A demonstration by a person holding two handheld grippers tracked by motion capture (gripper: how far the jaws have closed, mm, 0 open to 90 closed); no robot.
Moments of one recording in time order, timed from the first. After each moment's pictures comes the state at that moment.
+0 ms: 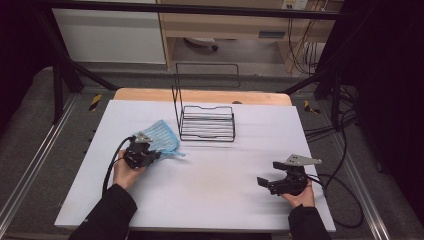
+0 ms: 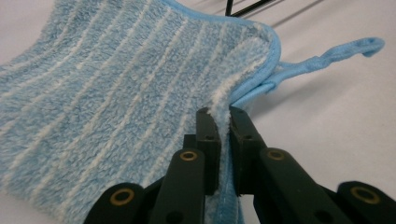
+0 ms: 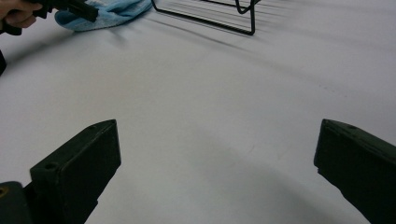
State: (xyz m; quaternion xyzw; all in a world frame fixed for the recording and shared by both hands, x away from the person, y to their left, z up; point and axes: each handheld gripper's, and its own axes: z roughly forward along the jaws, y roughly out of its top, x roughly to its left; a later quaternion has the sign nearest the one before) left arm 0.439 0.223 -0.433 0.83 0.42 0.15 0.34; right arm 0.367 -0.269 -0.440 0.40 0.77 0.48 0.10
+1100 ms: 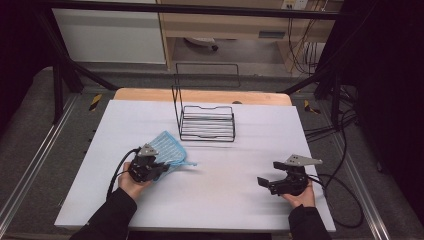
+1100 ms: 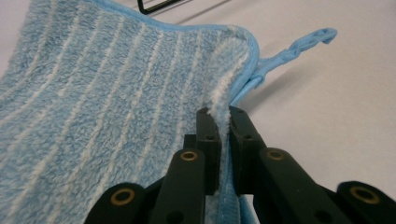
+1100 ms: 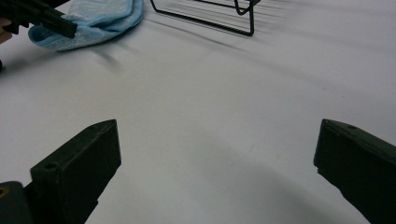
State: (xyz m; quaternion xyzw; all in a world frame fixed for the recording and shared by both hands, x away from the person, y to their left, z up) left arm 0.395 0.200 -0.431 0.83 0.39 0.11 0.38; right arm 0.366 -0.269 -0.438 0.40 0.77 0.48 0.10
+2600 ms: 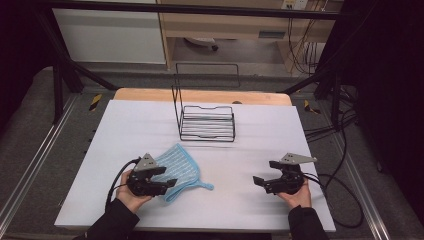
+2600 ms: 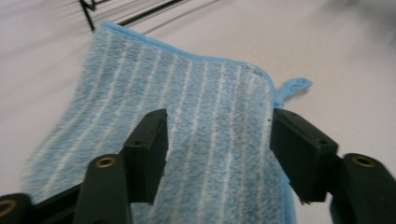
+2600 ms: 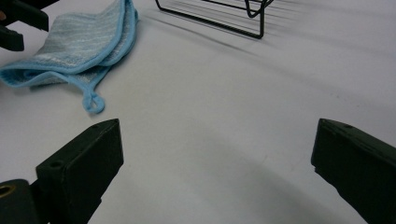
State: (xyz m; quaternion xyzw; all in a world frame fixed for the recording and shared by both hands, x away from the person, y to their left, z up) left arm 0.354 0.196 -0.413 0.83 0.35 0.11 0.41; right arm 0.368 -0.253 -0.431 0.40 0.78 0.47 0.10
